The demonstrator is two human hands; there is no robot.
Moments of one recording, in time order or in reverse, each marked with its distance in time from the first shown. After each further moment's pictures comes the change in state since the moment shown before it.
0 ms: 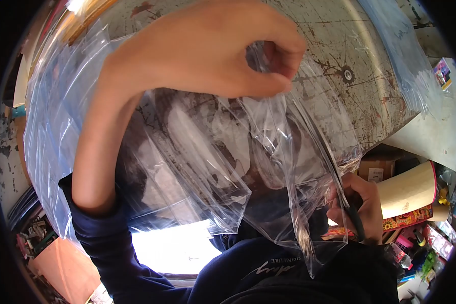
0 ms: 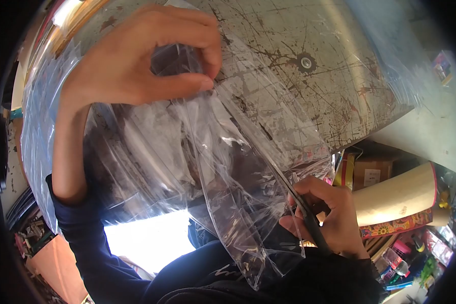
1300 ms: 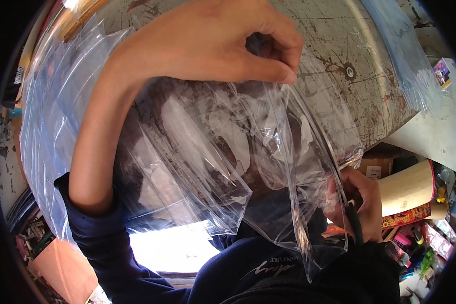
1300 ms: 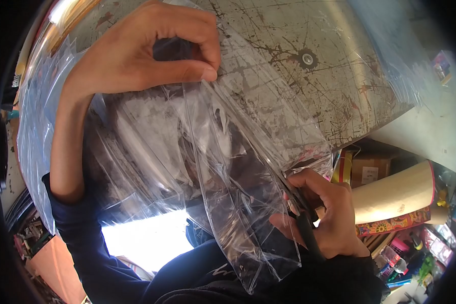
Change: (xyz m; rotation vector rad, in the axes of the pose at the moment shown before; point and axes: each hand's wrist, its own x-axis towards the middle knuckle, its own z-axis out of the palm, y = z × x) left_hand -0.004 -0.004 0.001 -0.440 -0.052 -0.212; right_hand 0.005 -0.016 0.007 -0.142 0.063 -0.033
